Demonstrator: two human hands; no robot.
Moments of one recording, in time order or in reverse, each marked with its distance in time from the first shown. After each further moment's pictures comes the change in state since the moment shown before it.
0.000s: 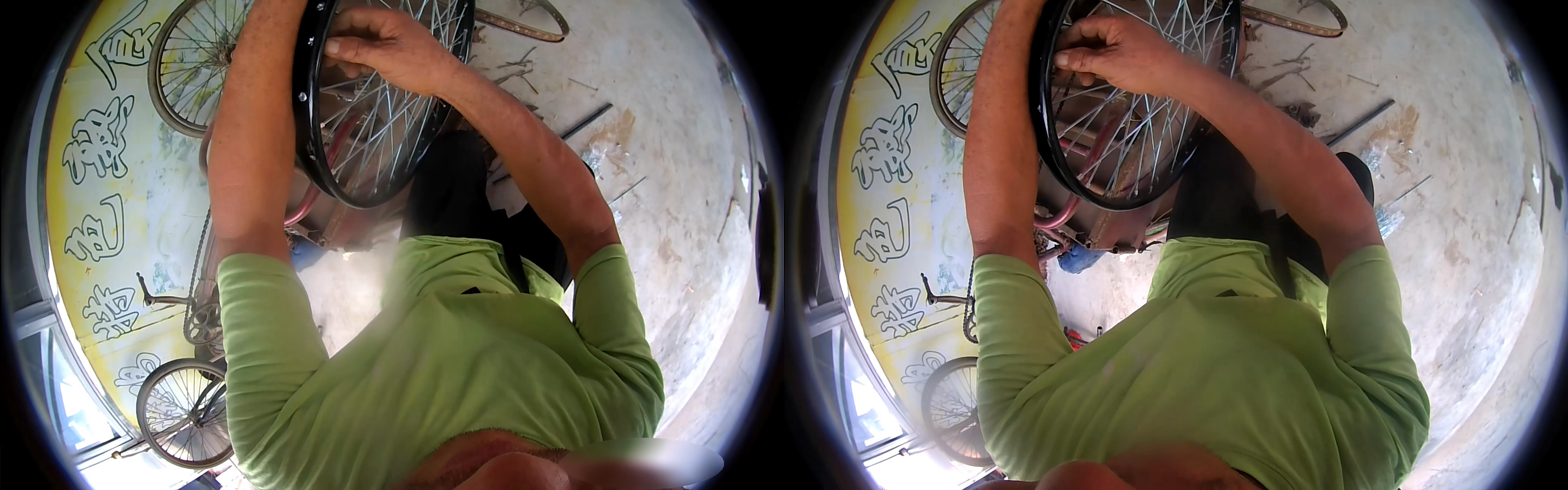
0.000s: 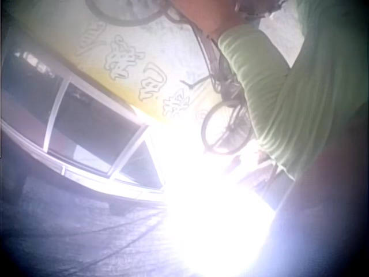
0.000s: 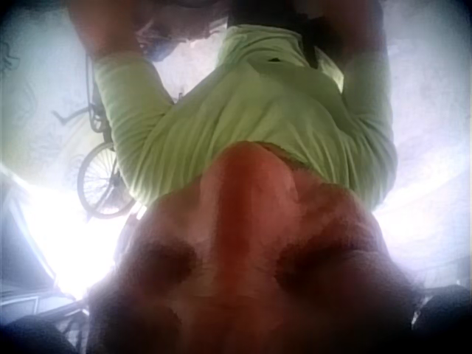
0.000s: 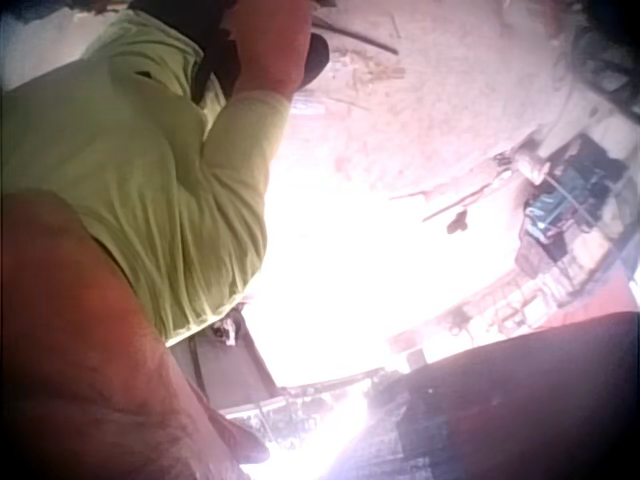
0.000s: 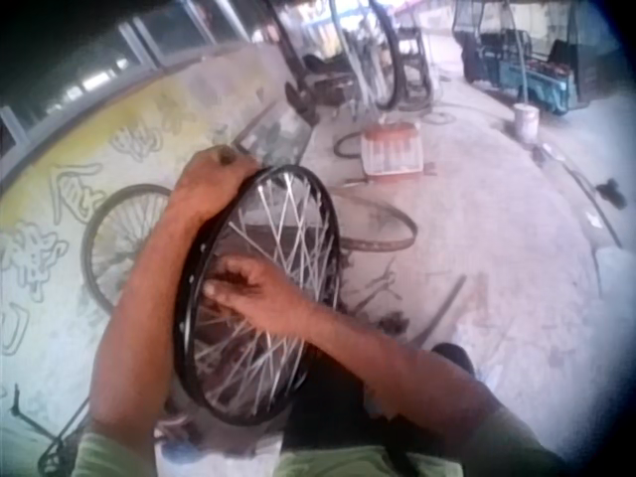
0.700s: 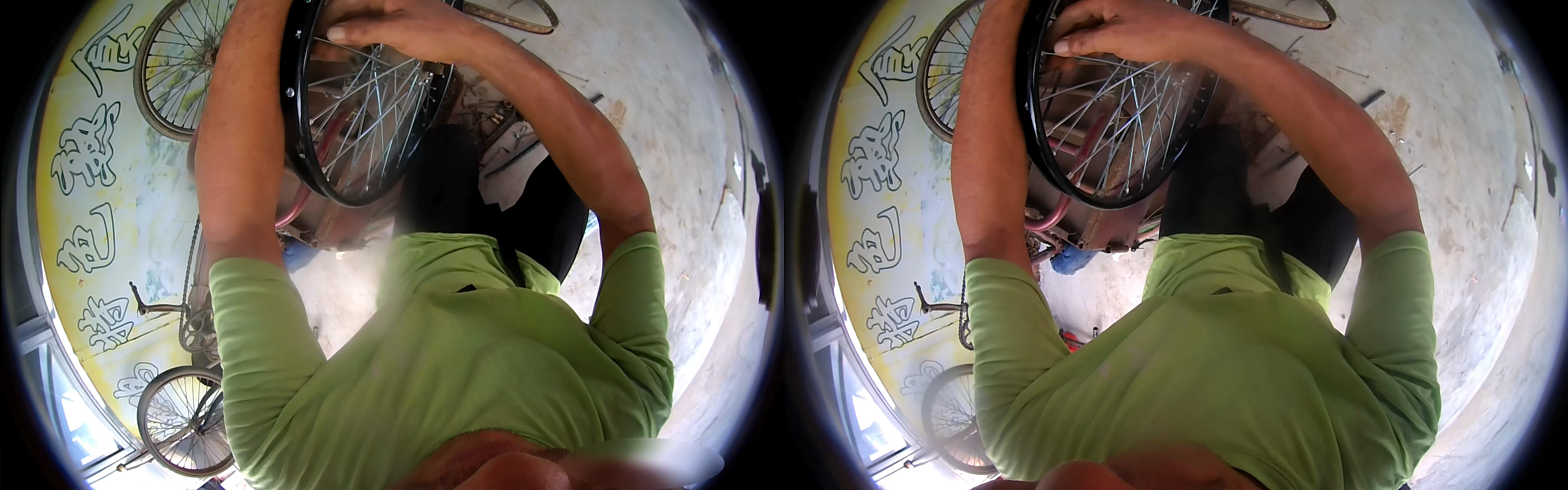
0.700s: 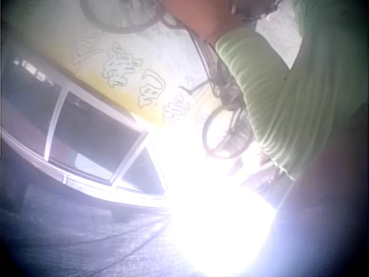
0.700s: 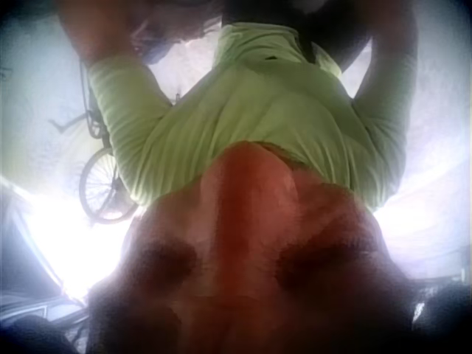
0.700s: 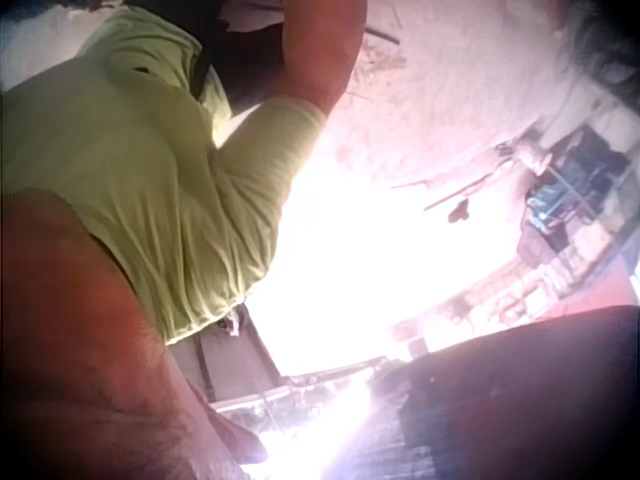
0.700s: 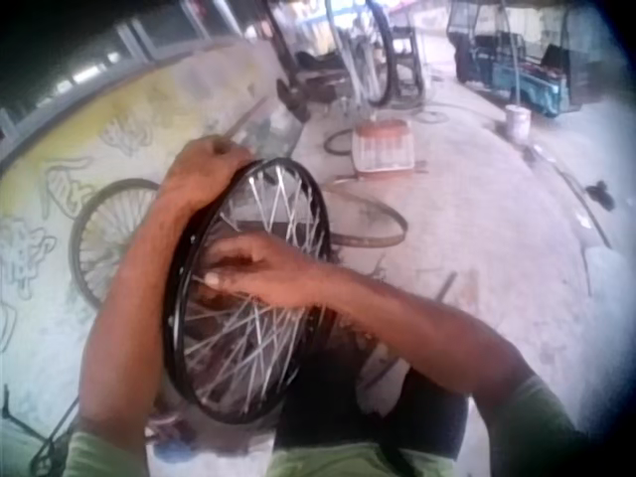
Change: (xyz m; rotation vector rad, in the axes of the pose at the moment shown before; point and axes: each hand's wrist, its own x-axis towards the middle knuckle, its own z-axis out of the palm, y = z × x) left_hand -0.004 0.005 -0.004 -0.045 -0.041 0.035; right_hand 0.006 -0.041 -0.040 -0.096 -0.327 0.063
